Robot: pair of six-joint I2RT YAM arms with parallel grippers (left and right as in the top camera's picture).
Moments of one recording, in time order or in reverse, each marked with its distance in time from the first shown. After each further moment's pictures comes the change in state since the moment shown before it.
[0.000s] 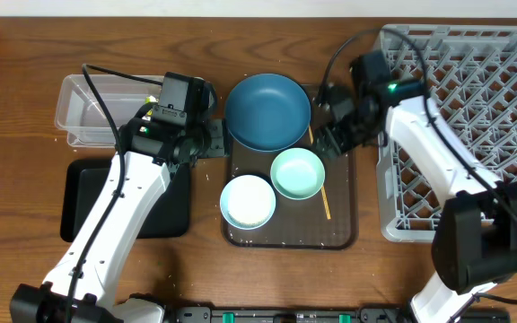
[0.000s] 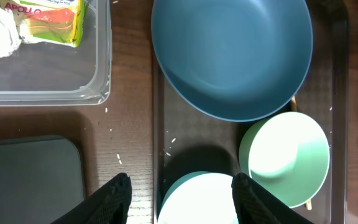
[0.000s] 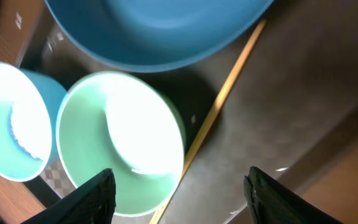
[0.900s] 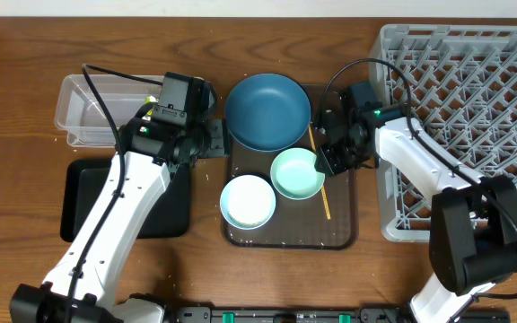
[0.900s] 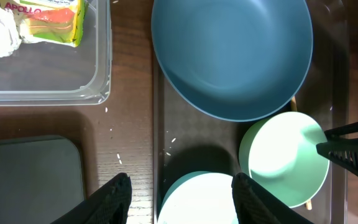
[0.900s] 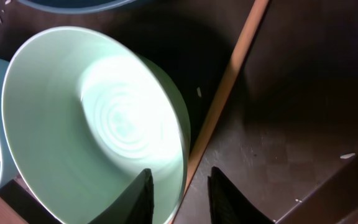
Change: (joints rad) left arm 0.000 0.000 0.000 -0.001 0.000 0.000; right arm 0.031 0.000 -0.191 0.147 0.016 0.123
